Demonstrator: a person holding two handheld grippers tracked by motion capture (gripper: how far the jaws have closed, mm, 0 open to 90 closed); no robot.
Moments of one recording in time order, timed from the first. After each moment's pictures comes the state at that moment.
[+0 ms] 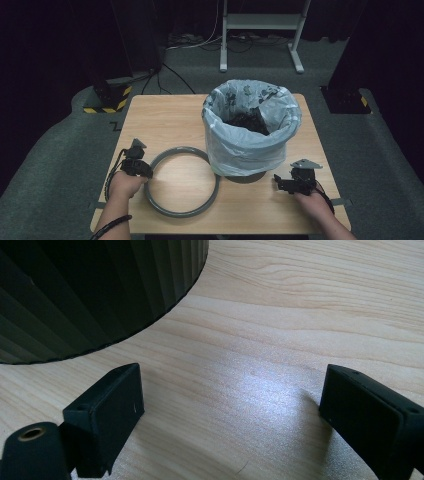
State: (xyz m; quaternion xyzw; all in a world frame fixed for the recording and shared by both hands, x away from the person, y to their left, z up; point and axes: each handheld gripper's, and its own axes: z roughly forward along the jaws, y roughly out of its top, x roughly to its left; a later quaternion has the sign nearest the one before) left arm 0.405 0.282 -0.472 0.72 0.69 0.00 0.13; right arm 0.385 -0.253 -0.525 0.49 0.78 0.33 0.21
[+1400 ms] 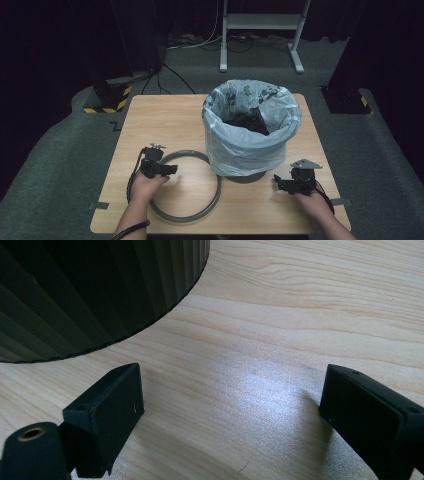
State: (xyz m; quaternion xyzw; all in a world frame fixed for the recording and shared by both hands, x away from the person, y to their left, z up) left arm 0.400 0.224 -0.483 0.76 0.58 0.14 0.25; right arm 0.385 -0.253 -0.525 0.49 0.78 0.33 0.21
